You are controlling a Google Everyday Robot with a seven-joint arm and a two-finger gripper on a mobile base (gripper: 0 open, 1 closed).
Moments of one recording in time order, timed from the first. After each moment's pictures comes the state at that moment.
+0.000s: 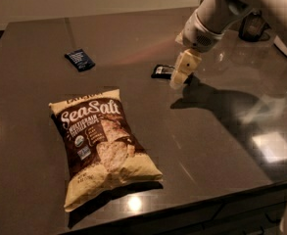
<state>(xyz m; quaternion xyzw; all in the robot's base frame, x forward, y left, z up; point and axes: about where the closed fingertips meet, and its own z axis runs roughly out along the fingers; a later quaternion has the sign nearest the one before) 0.638 -0.115 0.898 -0.62 0.74 0.07 0.23</state>
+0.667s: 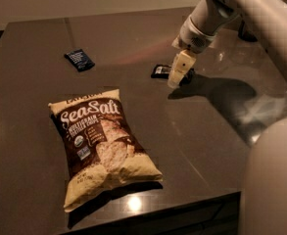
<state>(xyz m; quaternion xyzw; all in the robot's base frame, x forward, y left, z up) 0.672 -0.116 0.870 -0.62 0.75 0.09 0.21</state>
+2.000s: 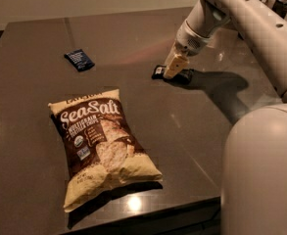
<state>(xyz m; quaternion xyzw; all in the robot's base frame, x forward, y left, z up) 0.686 -0.110 0.851 -0.63 0.75 0.12 0.19</state>
